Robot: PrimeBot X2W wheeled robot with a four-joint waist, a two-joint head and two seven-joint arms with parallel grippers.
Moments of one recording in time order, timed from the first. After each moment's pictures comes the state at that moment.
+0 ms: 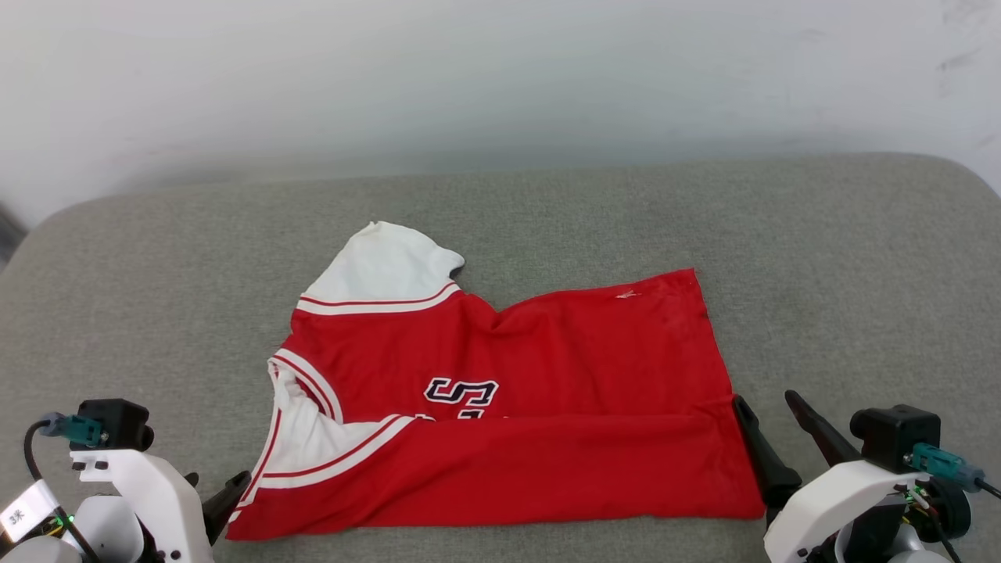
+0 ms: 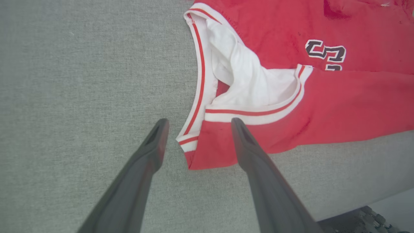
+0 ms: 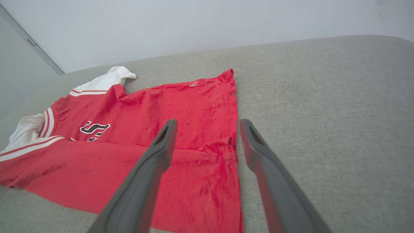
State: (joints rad) left arm -0.12 0.80 -0.47 0.08 -1.04 0.14 0.35; right arm -0.02 -0.13 0.08 0.12 0.32 0.13 0.09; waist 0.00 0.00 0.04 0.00
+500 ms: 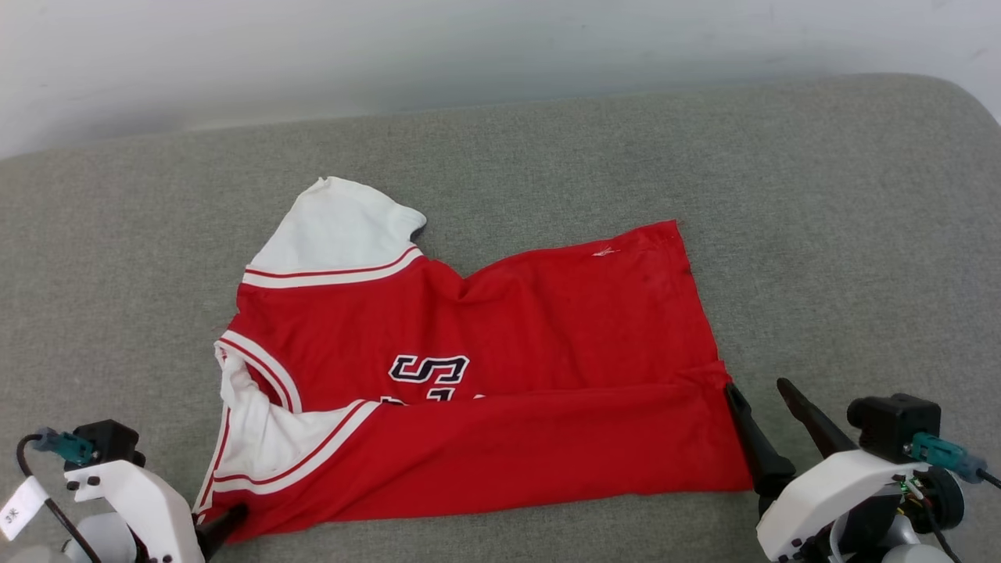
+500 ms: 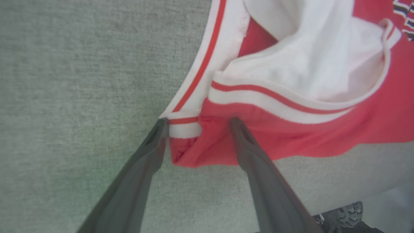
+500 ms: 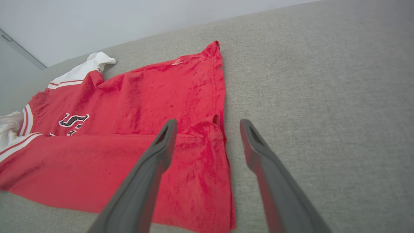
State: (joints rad) left arm -0.11 0.78 -0.48 0.17 -1.16 0.15 0.50; right arm -0.02 -0.09 0.06 0.04 0.31 0.13 0.15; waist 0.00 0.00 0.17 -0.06
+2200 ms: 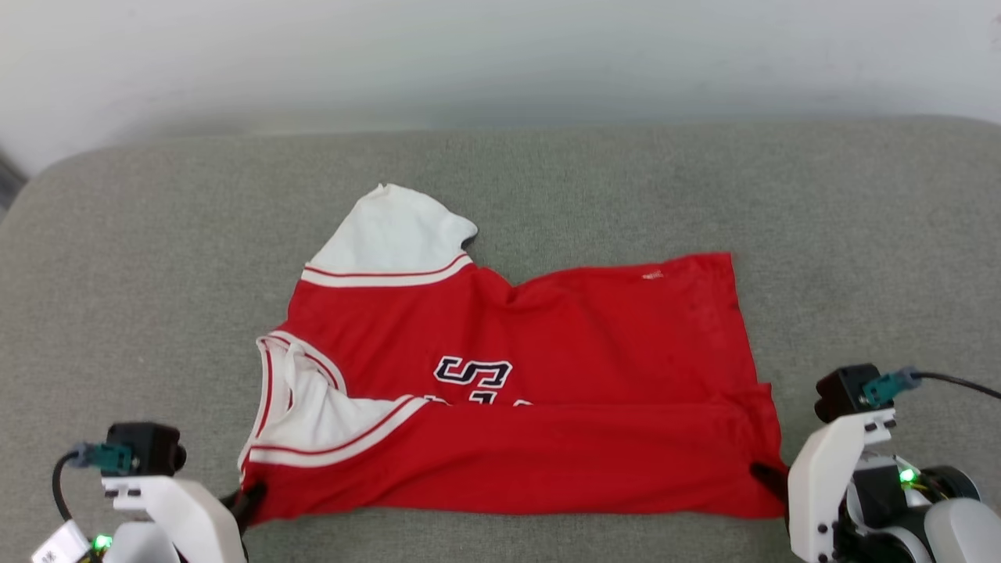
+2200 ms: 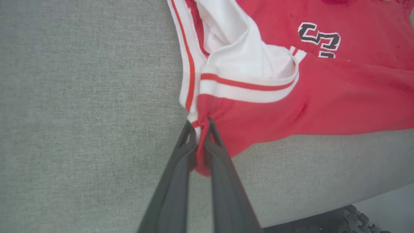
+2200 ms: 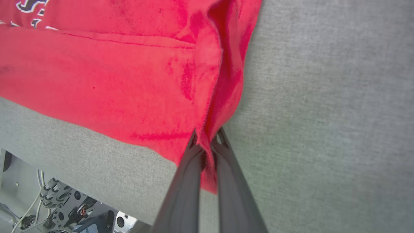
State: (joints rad) left arm -0.04 0.79 -0.47 -0.09 -1.03 0.24 0.32; right arm -0.14 -0.25 0.12 0.15 0.47 0.13 0.79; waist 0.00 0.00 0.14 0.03
